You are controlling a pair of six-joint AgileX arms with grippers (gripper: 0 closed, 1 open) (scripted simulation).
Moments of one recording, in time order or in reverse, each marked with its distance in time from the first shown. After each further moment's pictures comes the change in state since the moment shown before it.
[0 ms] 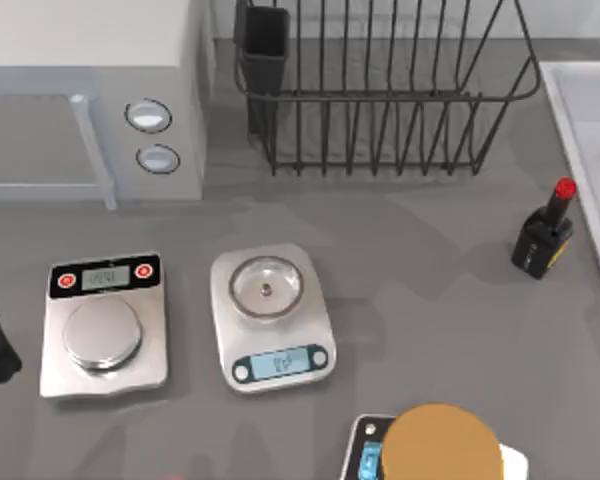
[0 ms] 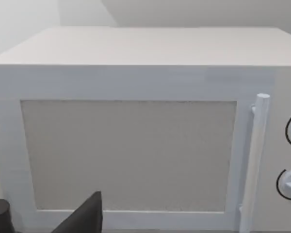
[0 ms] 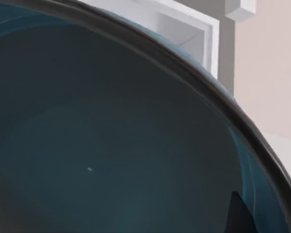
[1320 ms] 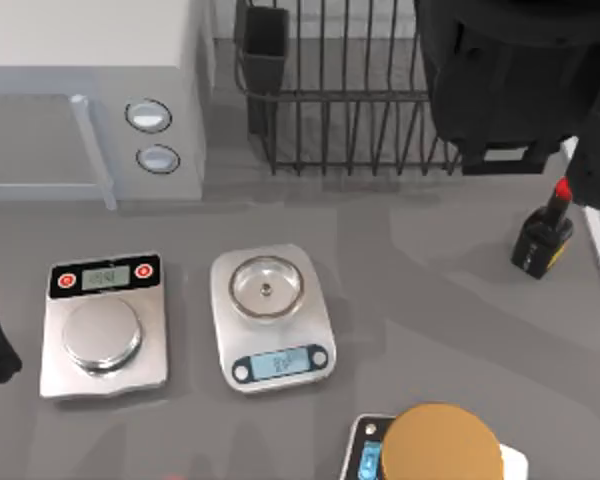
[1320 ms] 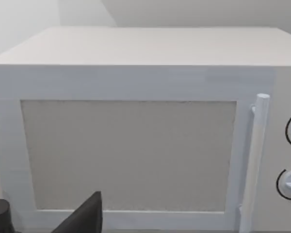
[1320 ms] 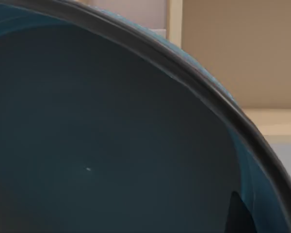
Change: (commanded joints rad) left arm 0.000 0.000 0.000 0.000 0.000 0.000; right arm 0.914 -0.159 -0.203 0.913 0.598 0.330
